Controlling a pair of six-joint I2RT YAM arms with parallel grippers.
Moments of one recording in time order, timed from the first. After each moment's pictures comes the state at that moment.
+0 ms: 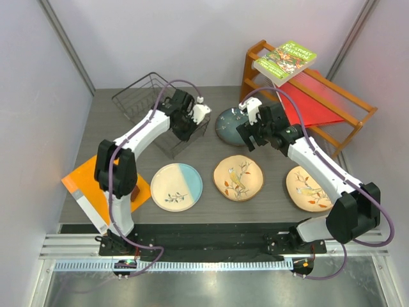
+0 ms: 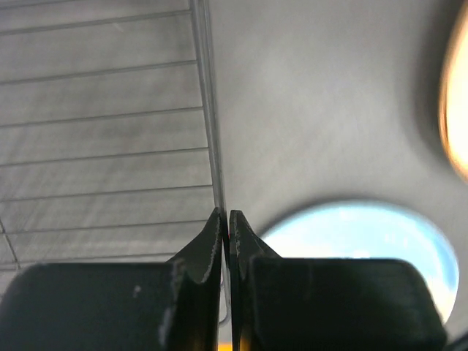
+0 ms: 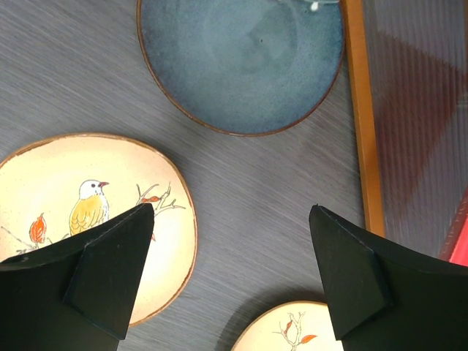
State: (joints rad) left arm -0.47 1.99 1.75 -0.82 0.15 0.35; right arm 0.41 1.39 1.20 -0.54 0.08 -0.27
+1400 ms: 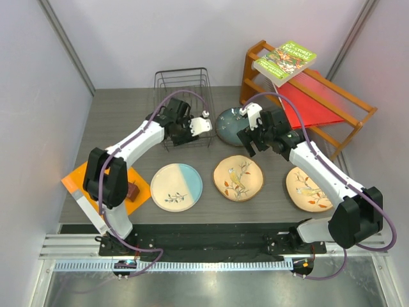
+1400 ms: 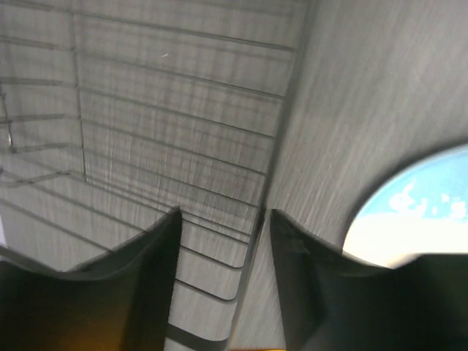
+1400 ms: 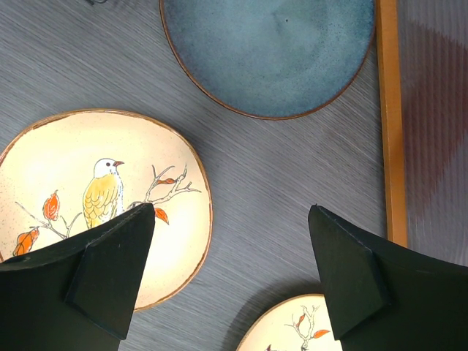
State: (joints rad) left arm -0.48 1.81 1.47 -0.65 0.10 0.89; right arm 0.41 1.35 1.13 -0.55 0.03 -0.27
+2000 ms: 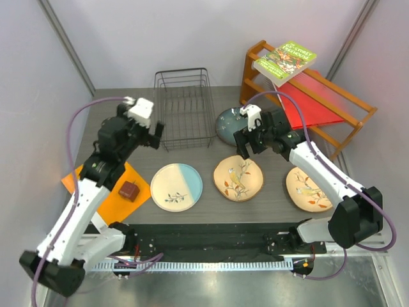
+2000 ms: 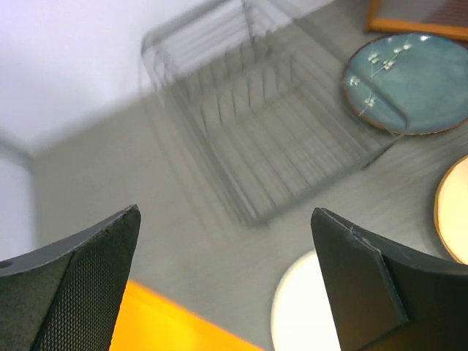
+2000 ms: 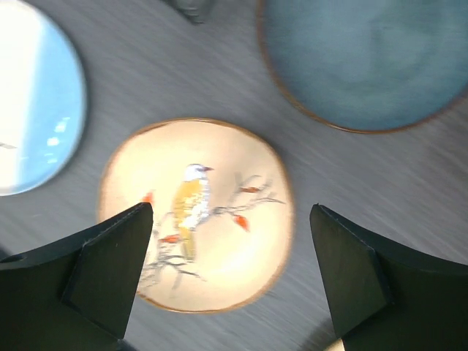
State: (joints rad) left arm -0.42 1.01 1.09 -0.31 -0.06 0.29; right arm 0.41 1.35 1.13 -0.55 -0.13 -0.16
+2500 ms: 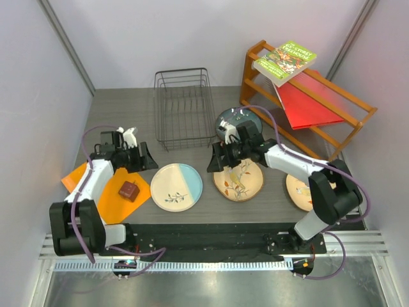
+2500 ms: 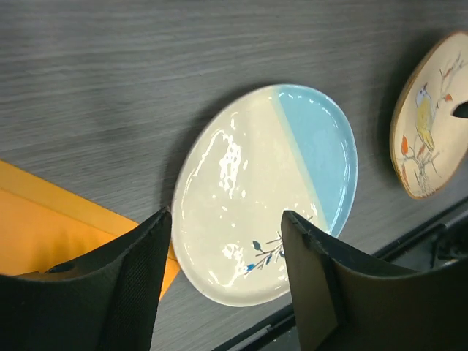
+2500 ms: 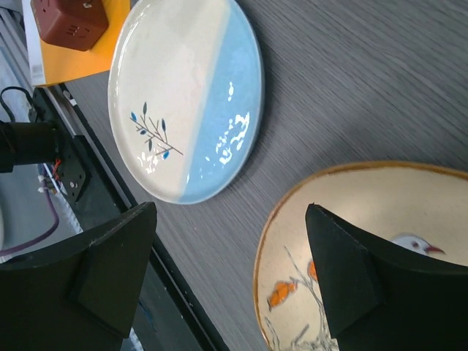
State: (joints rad) left arm 0.08 1.26 0.79 -0.51 0.54 -0.13; right arm 0.53 1.56 0.98 -0.21 -0.58 0.26
